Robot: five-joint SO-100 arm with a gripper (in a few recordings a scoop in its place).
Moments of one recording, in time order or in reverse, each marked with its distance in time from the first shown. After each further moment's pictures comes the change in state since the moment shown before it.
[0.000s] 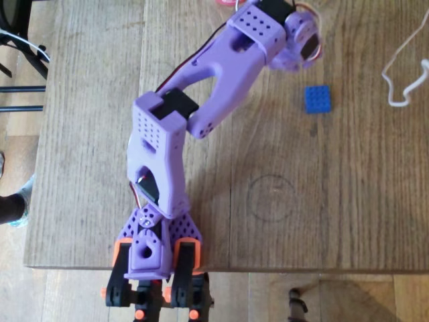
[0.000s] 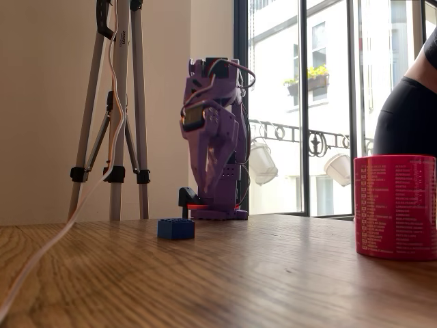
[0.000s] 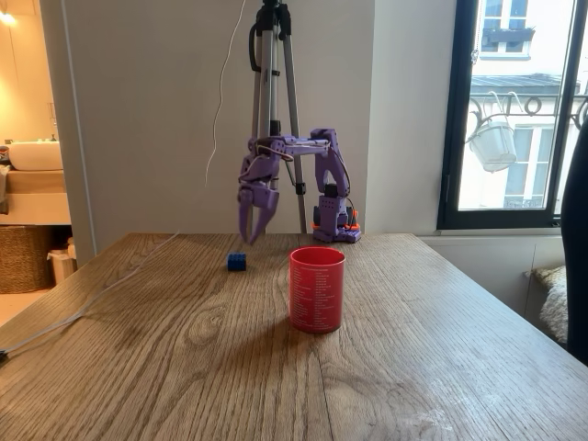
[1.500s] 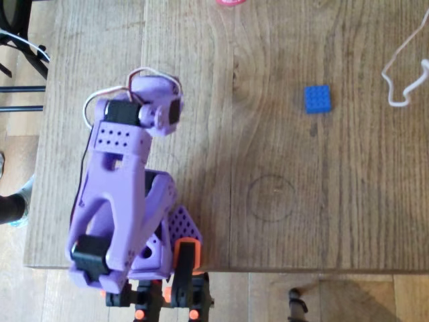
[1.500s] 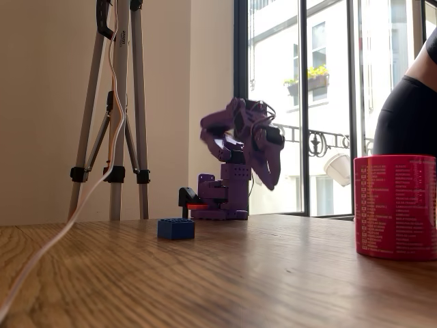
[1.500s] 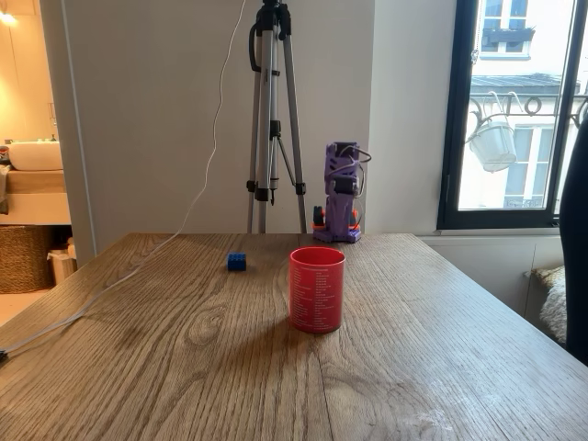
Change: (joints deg) arm -32.4 83.8 76.6 -11.7 -40.0
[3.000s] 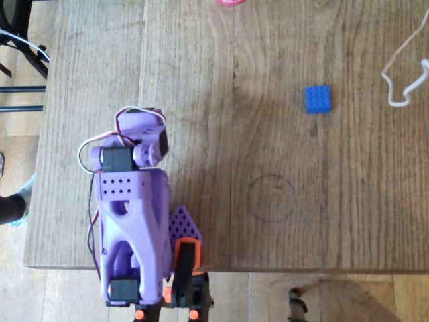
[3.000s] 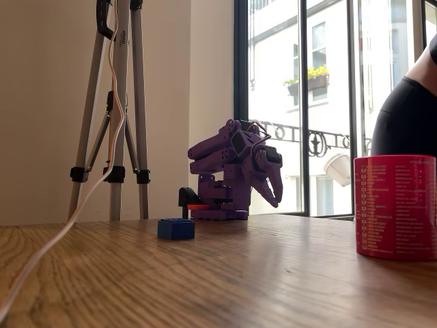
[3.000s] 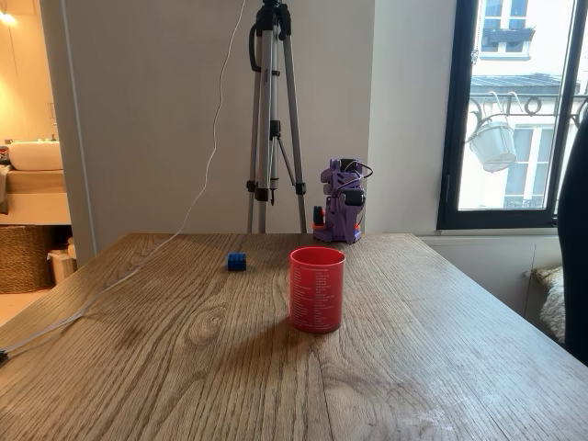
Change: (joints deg) arm -11.2 36.8 23.6 9.7 5.4
